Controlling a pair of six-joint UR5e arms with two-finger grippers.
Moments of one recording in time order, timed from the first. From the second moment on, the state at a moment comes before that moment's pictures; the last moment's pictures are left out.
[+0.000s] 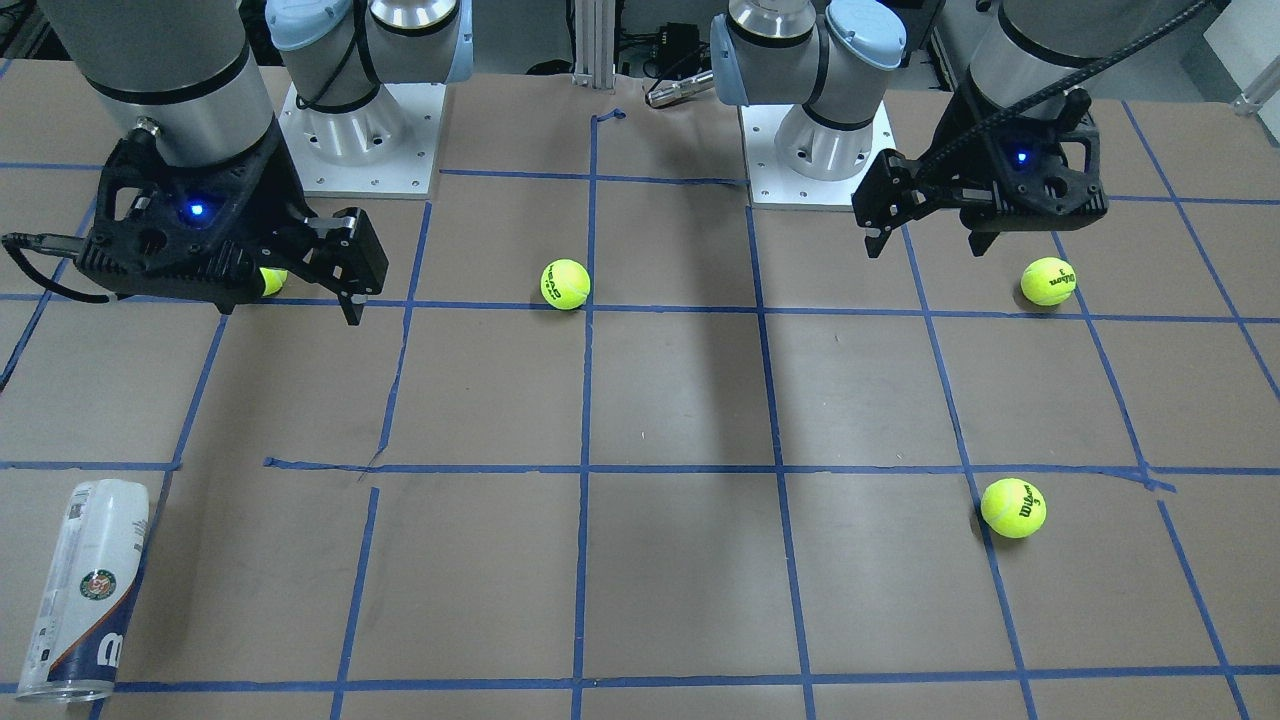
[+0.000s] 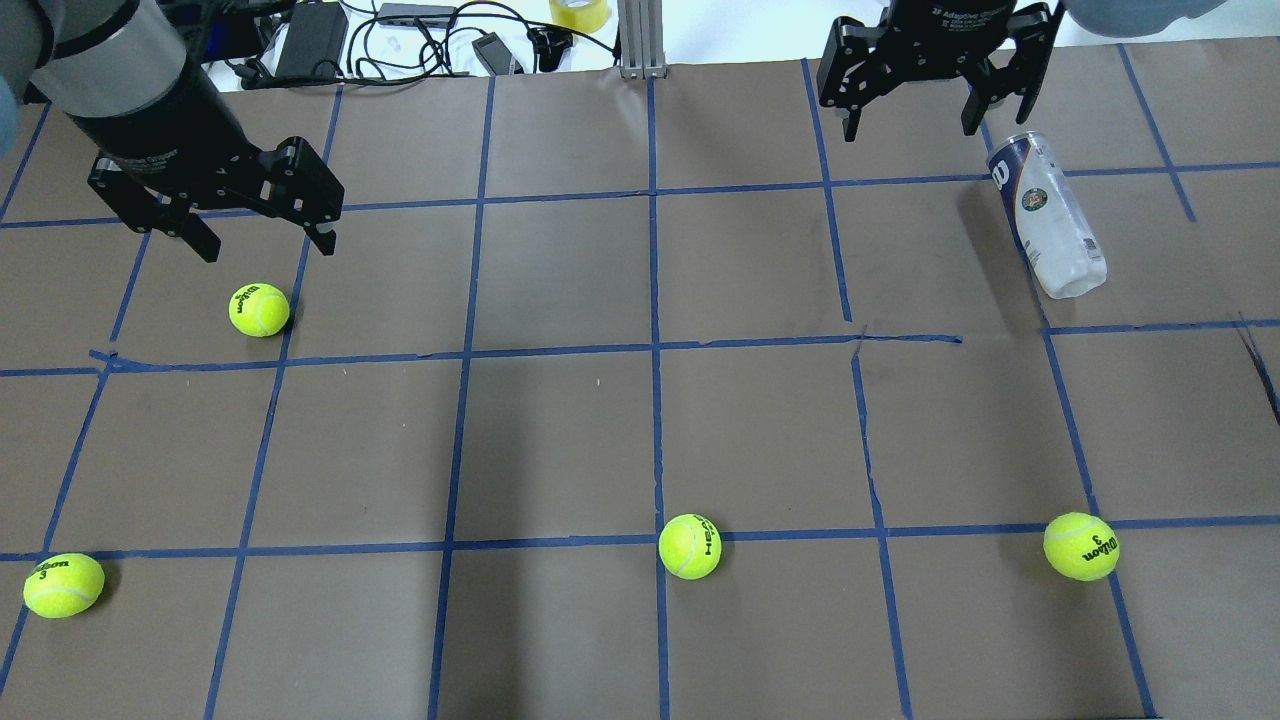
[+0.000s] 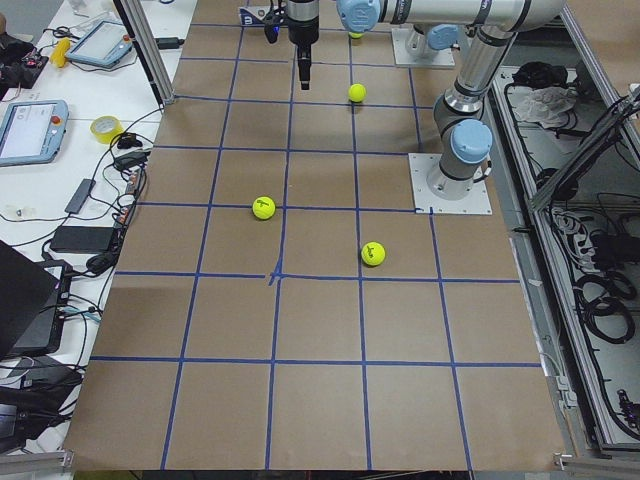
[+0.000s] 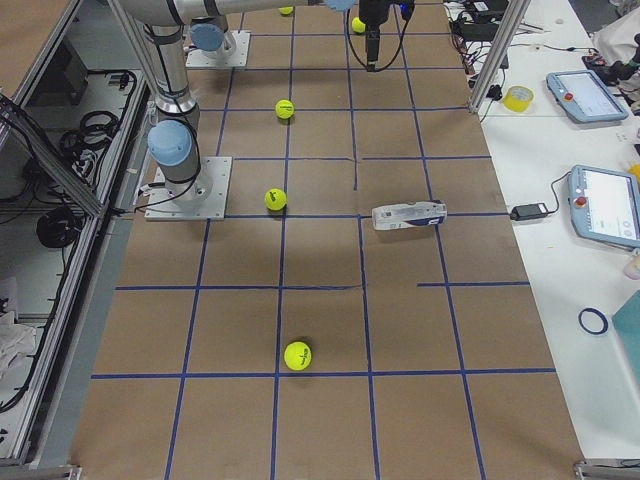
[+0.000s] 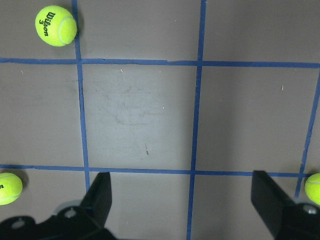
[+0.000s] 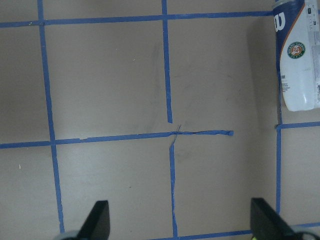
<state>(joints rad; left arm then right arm) -1.49 -1.55 -1.55 -1.63 1.60 0.05 1.65 -1.40 1.32 -1.54 -1.64 0.12</state>
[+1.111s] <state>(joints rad) -1.49 -1.54 -1.56 -1.64 1.61 0.05 1.35 -1.17 1.29 -1.84 -1.63 -0.22</state>
